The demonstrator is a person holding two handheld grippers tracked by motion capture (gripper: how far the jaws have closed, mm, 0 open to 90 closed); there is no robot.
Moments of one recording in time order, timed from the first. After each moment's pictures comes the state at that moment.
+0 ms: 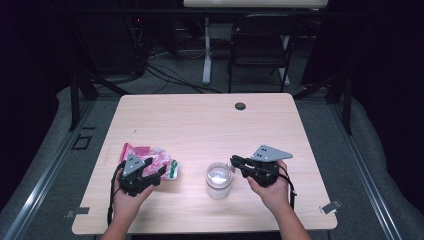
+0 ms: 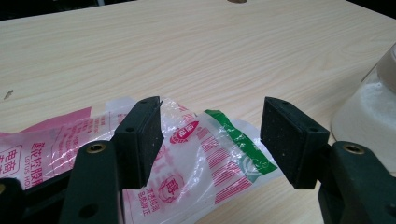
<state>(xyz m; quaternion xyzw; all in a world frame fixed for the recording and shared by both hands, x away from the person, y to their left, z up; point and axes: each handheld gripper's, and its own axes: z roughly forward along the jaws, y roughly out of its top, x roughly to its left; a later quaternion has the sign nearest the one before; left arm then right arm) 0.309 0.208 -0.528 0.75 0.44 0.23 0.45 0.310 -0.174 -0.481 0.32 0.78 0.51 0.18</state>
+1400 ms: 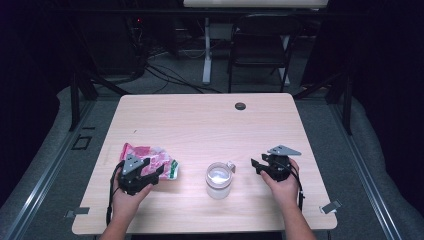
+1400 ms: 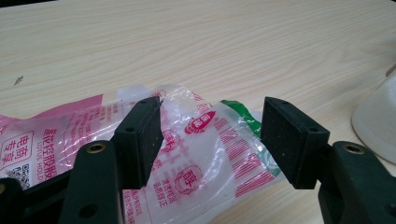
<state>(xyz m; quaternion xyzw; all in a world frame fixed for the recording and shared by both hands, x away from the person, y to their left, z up) 0.315 0.214 -0.536 0.75 0.45 0.23 0.43 0.349 -0.228 -0.548 0.49 0.74 0.41 0.21</state>
